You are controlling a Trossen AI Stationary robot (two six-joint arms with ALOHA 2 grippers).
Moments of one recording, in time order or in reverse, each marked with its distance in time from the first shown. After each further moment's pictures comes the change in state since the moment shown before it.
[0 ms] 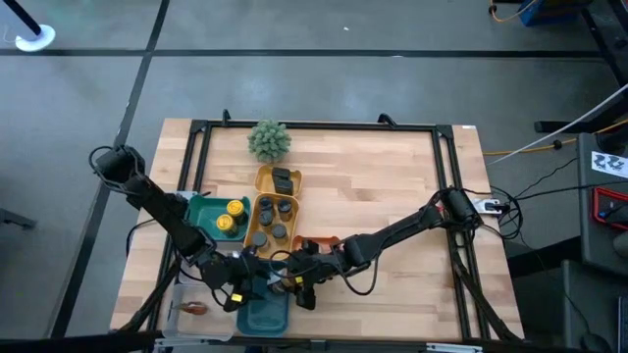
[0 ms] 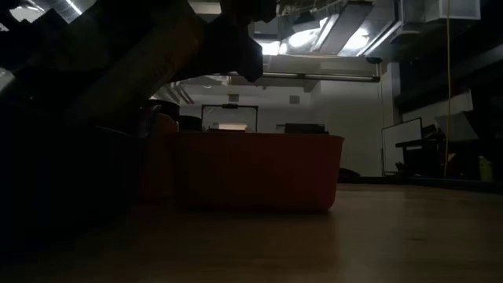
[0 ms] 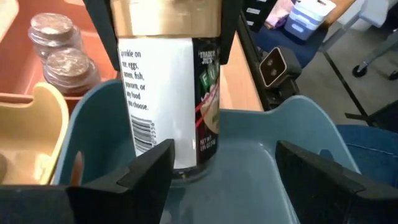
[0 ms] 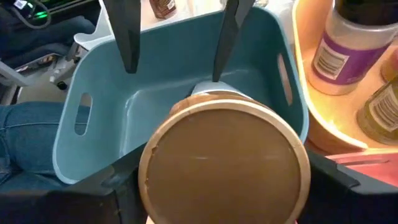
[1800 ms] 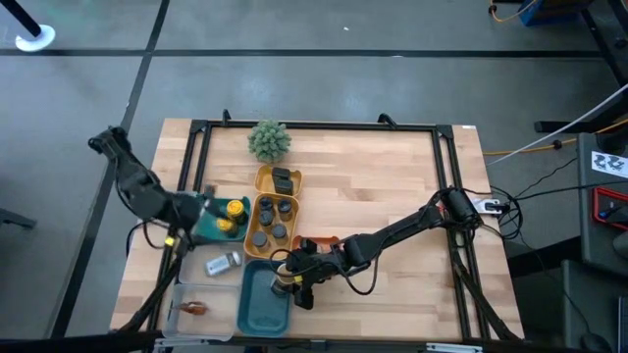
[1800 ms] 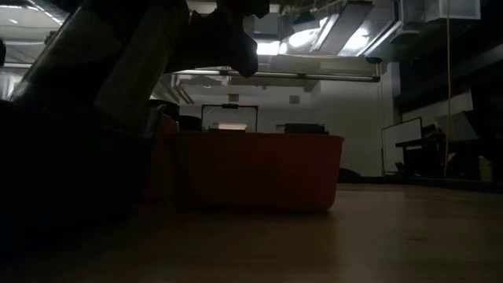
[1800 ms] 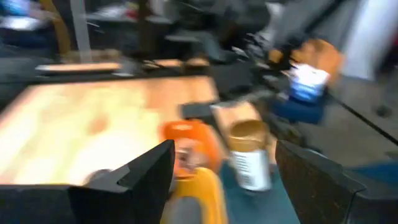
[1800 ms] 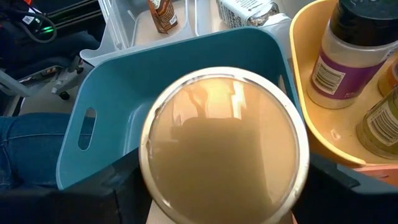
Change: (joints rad) left arm -0.011 -0.909 -0.007 -0.579 -0.200 0.395; right arm 0.000 0.000 0.000 0.039 0.014 -0.001
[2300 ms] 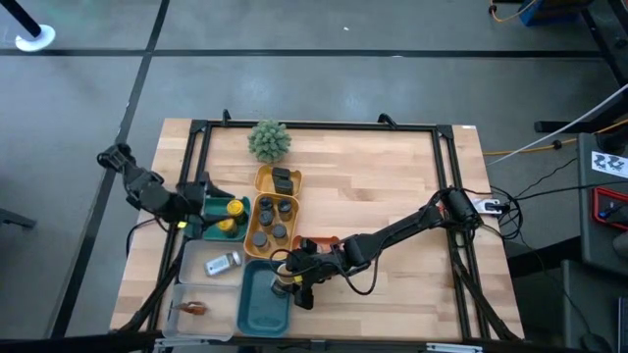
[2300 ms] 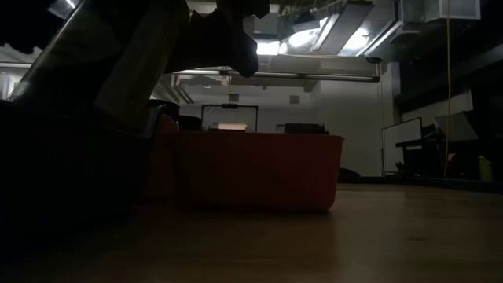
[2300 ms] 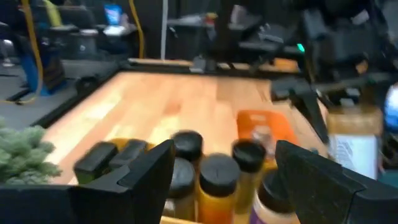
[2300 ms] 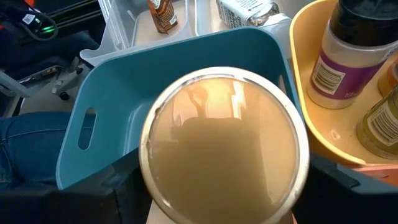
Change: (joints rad) left arm 0.135 -0.407 -0.313 -0.030 -0.172 0.024; right arm 0.000 0.000 0.000 0.000 0.000 0.000
